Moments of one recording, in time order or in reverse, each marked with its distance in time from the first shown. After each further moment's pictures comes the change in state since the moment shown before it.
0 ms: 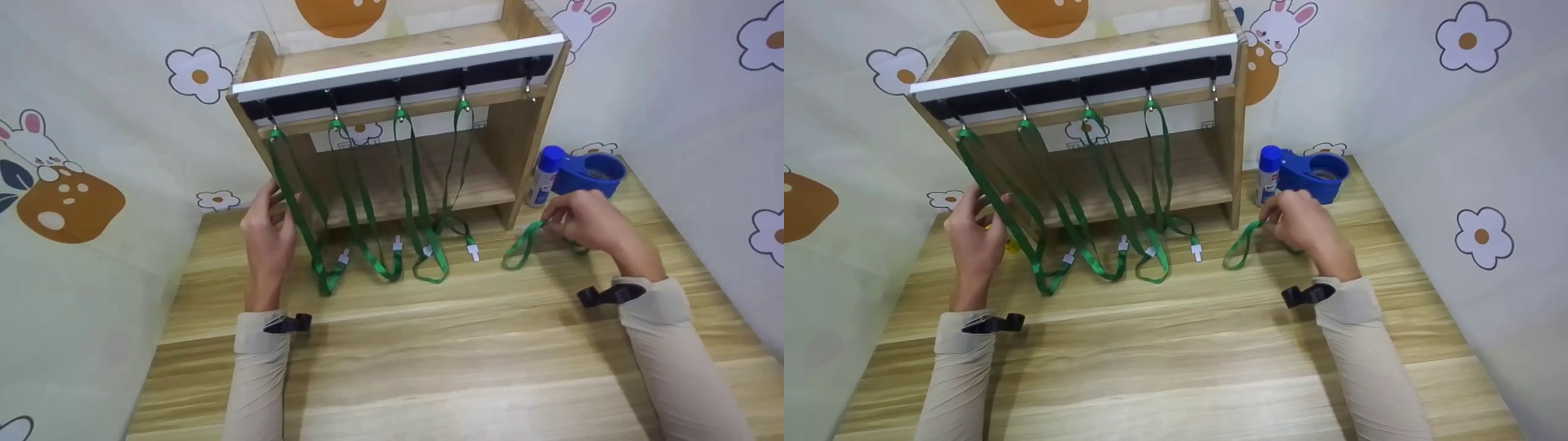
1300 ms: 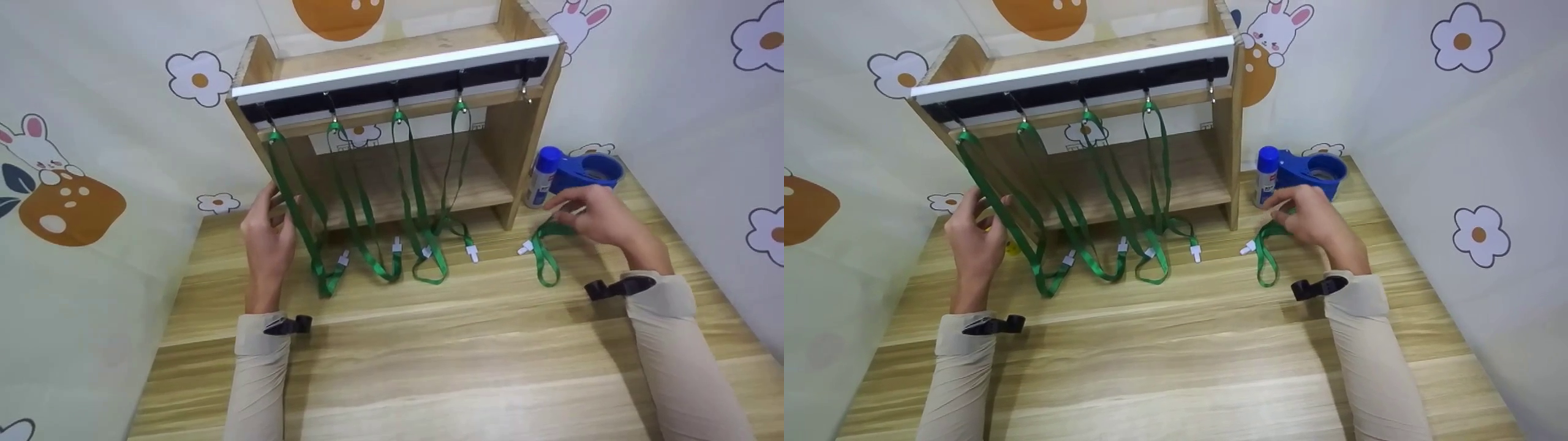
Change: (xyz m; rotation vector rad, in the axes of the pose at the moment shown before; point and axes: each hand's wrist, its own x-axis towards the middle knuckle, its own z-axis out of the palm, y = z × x) left_hand 0.000 0.001 -0.001 -0.013 -0.004 -0.002; right_hand -0.002 0.025 -0.003 0.162 0.043 0.028
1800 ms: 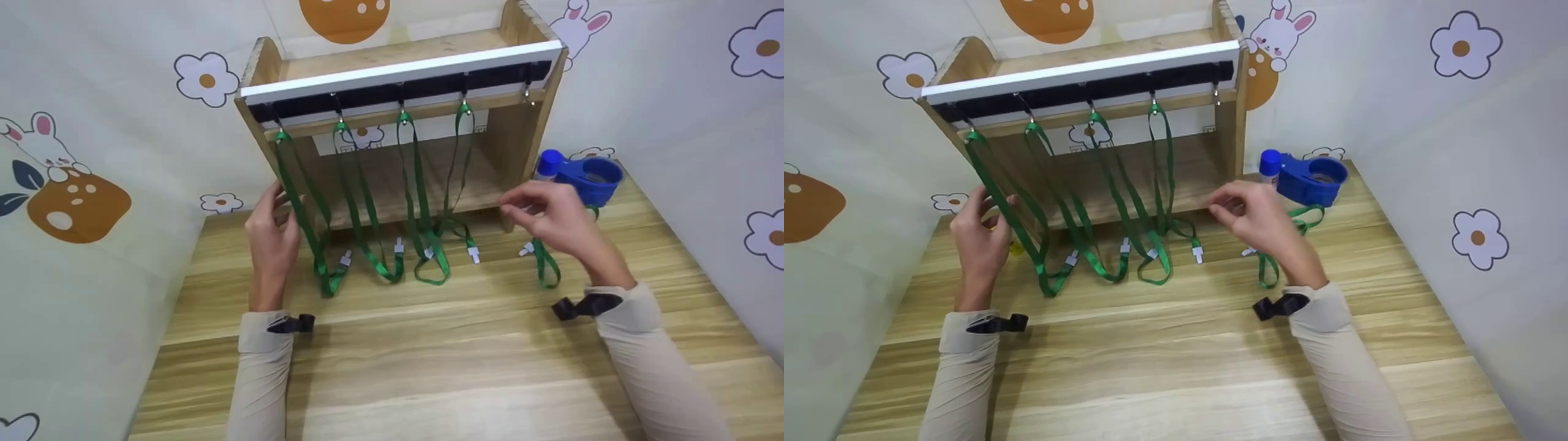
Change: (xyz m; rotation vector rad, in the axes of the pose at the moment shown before) left_hand 0.000 -0.002 0.000 -0.022 0.009 0.023; right_hand 0.006 -0.093 0.031 0.144 0.188 -0.187
